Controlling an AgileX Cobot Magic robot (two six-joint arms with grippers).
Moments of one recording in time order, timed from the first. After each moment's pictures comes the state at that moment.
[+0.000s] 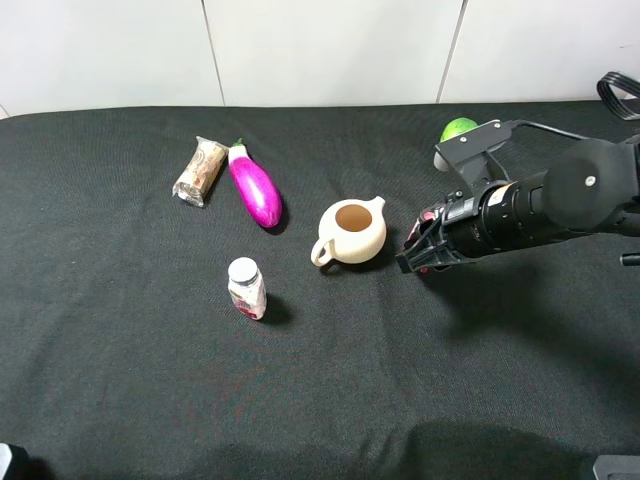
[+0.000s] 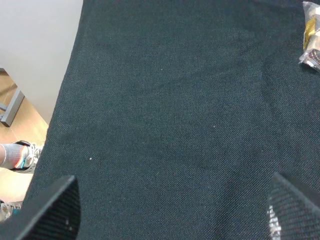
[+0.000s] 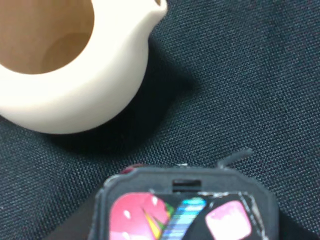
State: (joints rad) left arm 0.03 0.00 -0.49 0.20 1.06 -0.08; right arm 0.54 1.63 -0.53 0.47 -0.01 -0.42
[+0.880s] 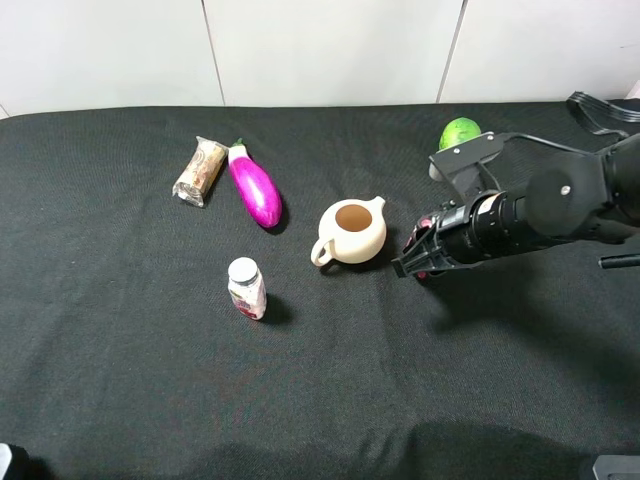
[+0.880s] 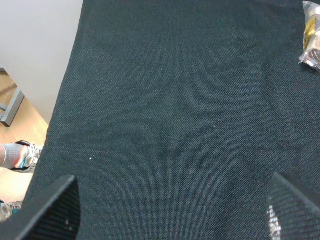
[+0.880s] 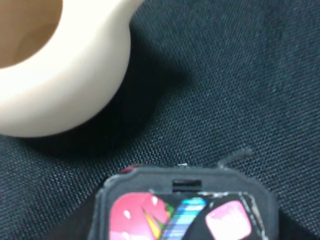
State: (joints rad) left arm 0.03 0.00 -0.49 0.20 1.06 -0.08; right arm 0.54 1.72 -0.54 0.49 -0.06 -0.42
